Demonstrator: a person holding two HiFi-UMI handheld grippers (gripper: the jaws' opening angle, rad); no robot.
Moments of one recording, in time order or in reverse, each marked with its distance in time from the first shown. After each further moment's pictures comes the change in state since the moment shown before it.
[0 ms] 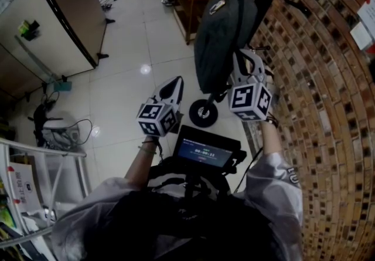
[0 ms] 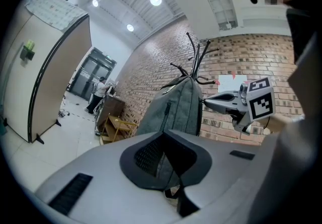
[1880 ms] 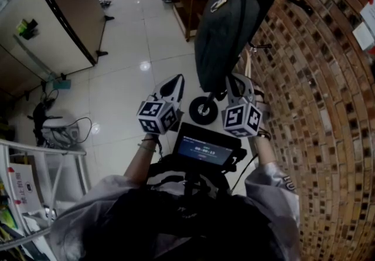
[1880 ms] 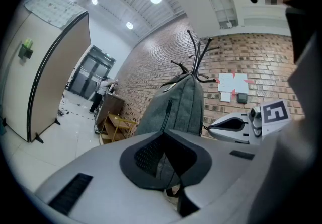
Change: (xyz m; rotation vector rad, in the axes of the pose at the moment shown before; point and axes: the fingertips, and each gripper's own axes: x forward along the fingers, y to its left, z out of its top) left arm 0.005 0.001 -0.005 0.003 0.019 -0.009; right arm -0.016 0.085 -0.059 -0.019 0.068 0.153
